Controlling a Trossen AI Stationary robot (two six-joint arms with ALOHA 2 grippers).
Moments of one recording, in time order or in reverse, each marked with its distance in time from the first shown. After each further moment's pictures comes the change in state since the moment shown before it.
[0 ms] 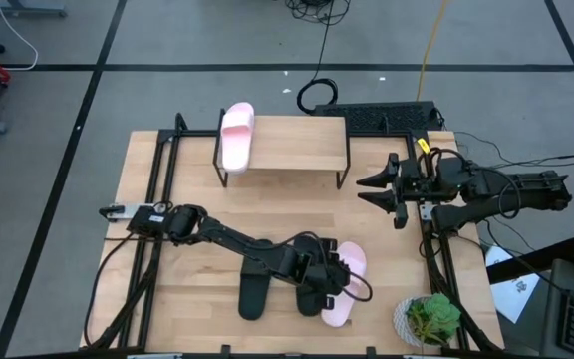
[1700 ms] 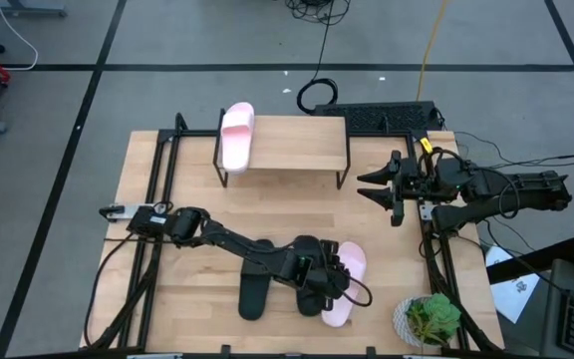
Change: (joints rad) left arm -0.010 0.037 0.000 0.024 -0.038 0.064; right arm -0.001 -0.002 0.000 -0.028 0.074 -0.023
